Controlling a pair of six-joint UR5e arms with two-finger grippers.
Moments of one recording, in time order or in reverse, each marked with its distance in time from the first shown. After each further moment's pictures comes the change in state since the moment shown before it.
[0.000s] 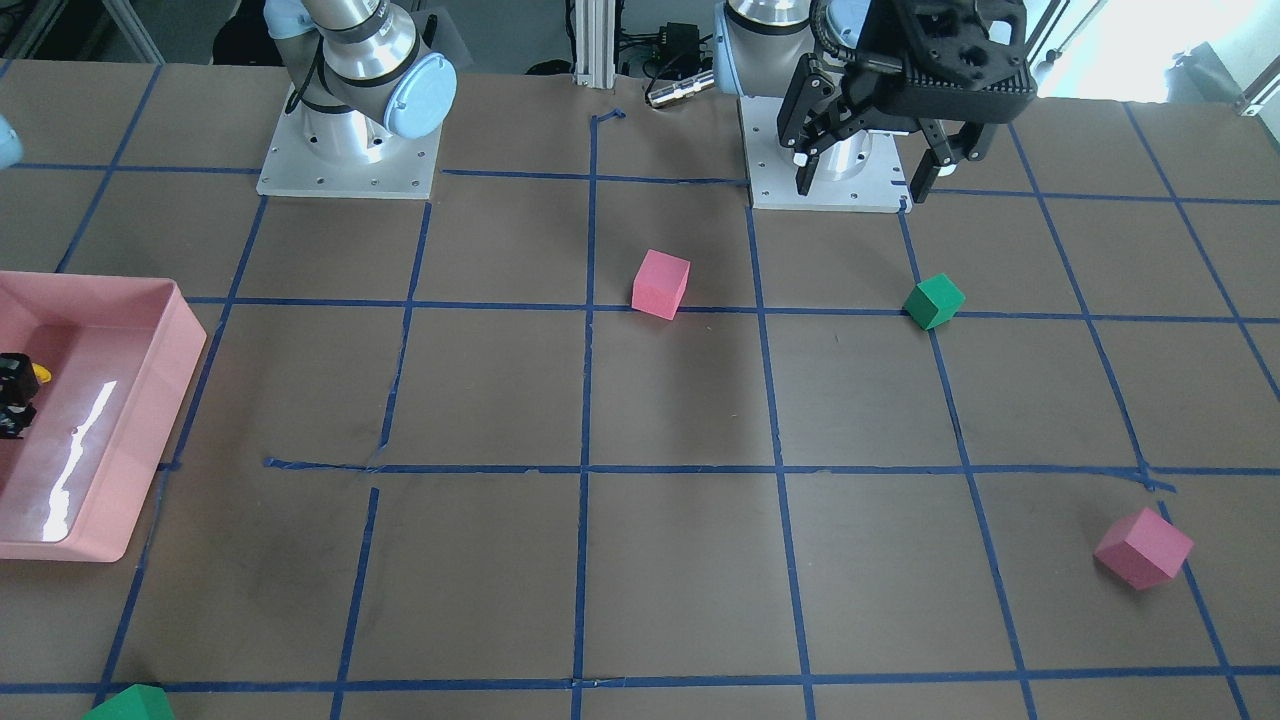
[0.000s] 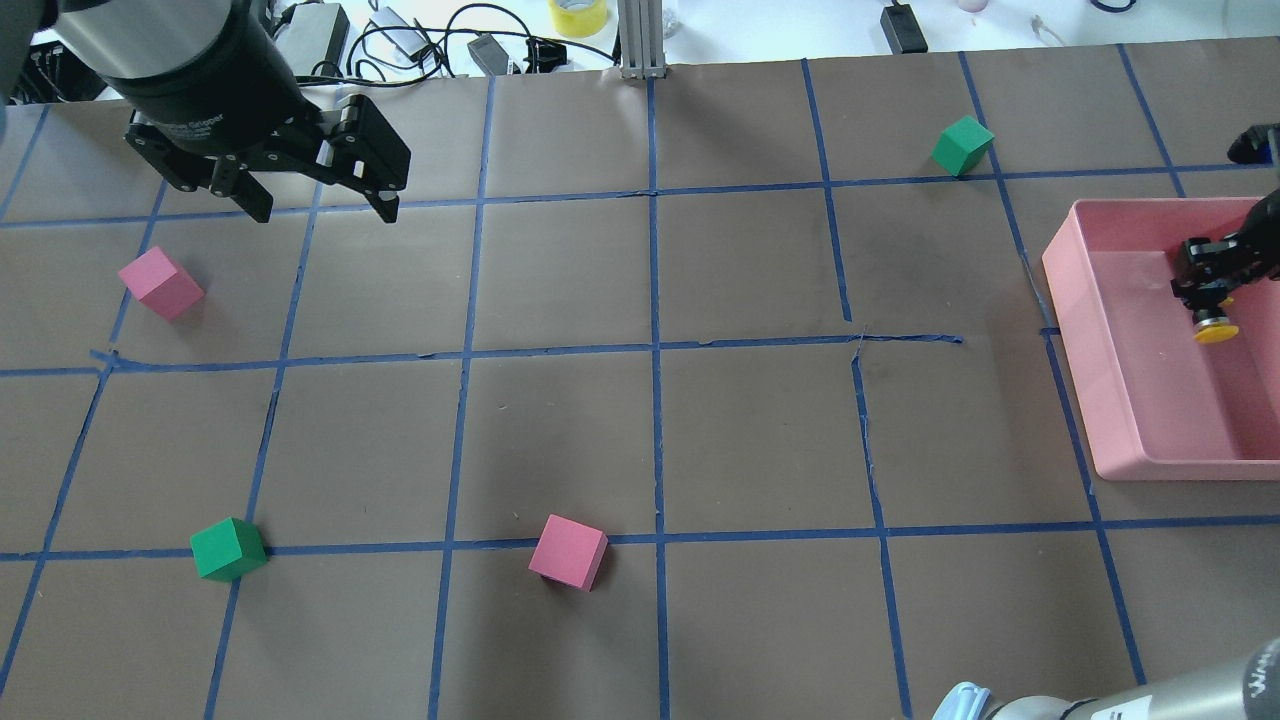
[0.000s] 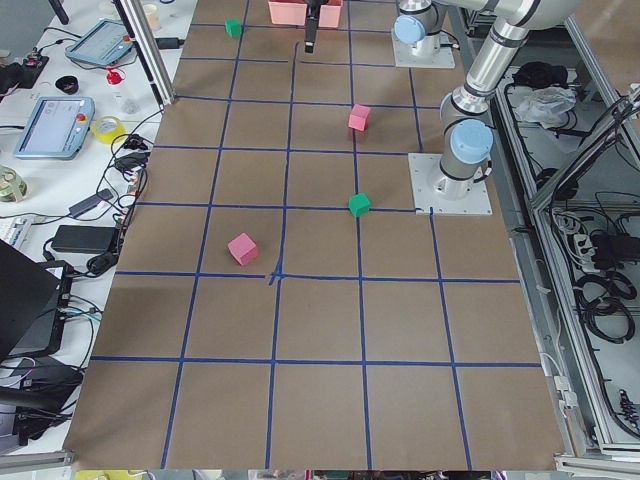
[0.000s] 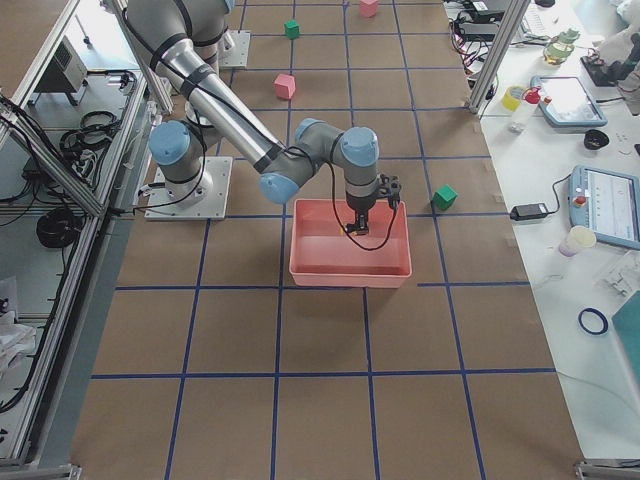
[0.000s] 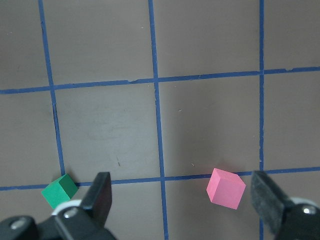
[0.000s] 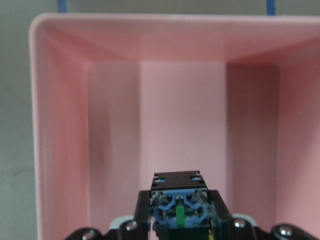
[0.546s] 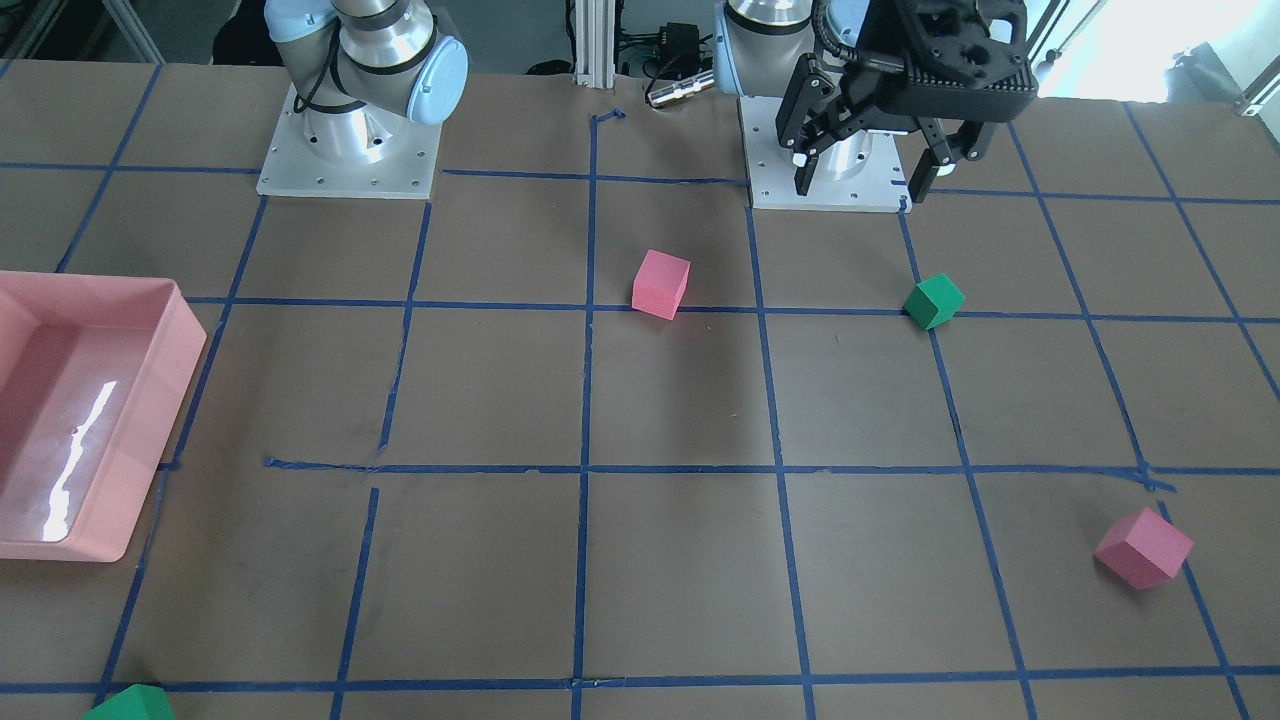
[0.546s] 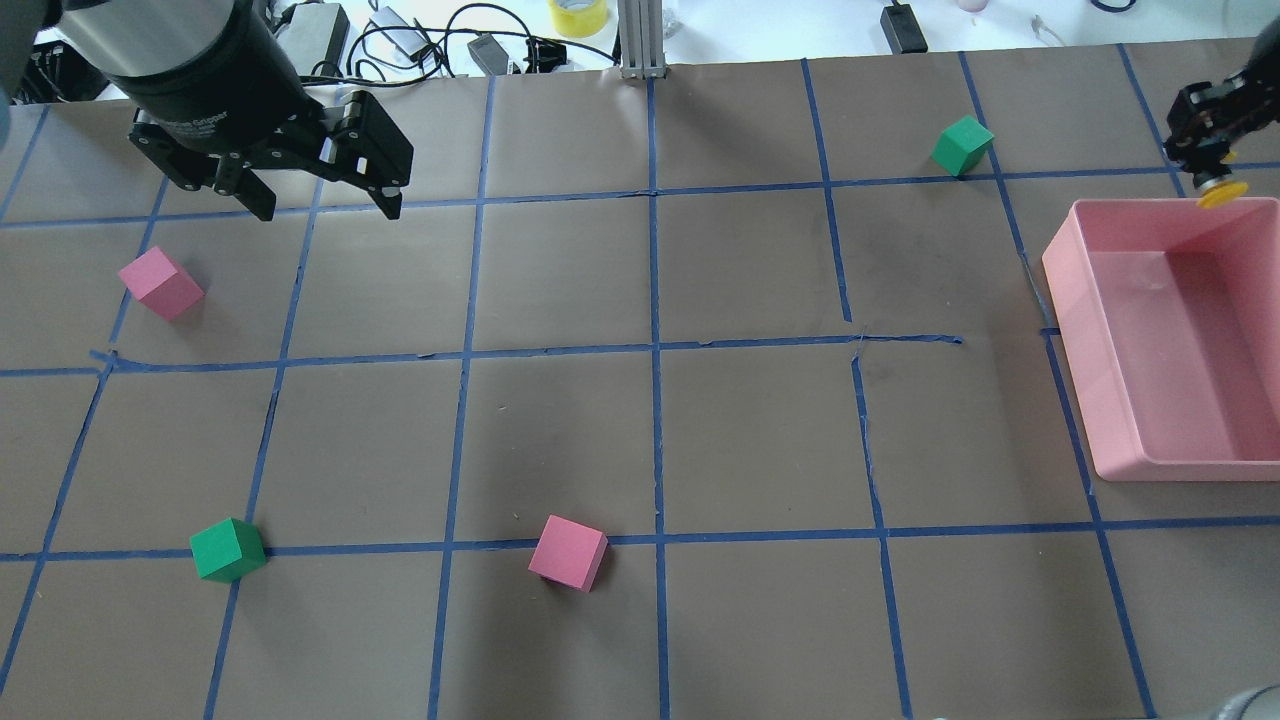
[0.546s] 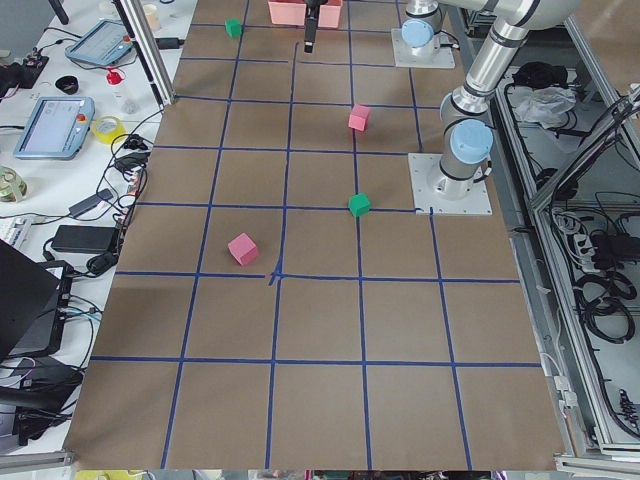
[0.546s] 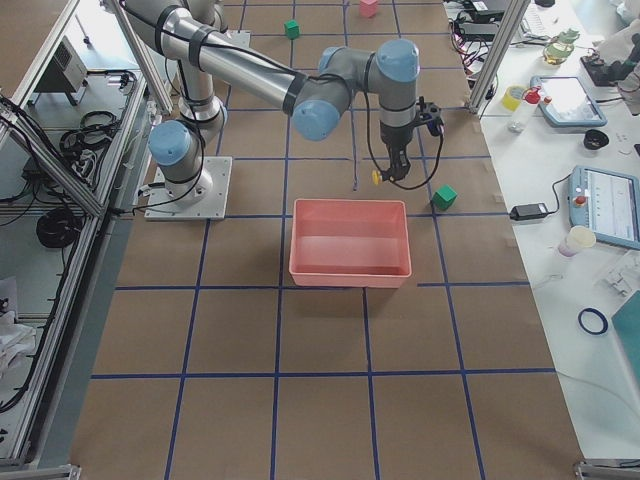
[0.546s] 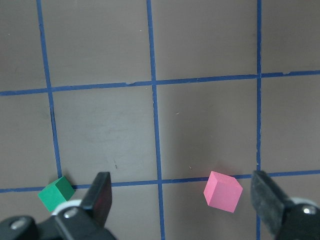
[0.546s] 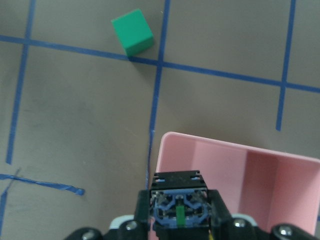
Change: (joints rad) left arm 0.000 -0.004 0.000 0.006 -0.004 -0.017; right arm 0.210 -0.019 -0.339 0.317 0.000 0.020
